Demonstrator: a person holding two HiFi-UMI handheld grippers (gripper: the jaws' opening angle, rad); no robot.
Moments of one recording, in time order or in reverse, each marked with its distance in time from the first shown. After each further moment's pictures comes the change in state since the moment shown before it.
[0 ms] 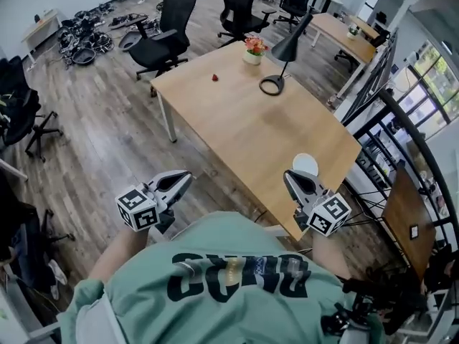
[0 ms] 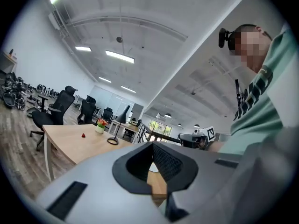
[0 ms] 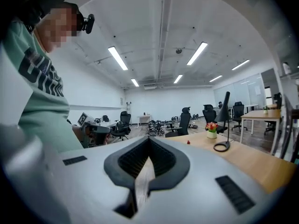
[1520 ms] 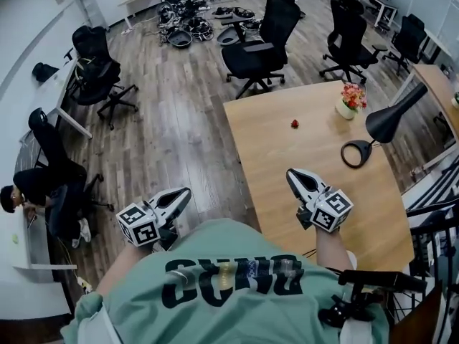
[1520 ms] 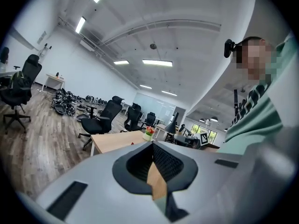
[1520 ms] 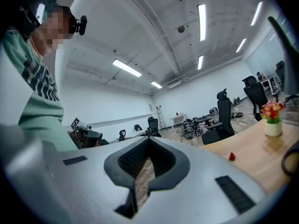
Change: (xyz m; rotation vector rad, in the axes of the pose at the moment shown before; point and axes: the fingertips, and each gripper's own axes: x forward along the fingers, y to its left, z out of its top) left arm 0.014 0.183 0.081 -0.090 -0.054 0.554; right arm 0.334 -0.154 0.015 0.183 -0.041 0.511
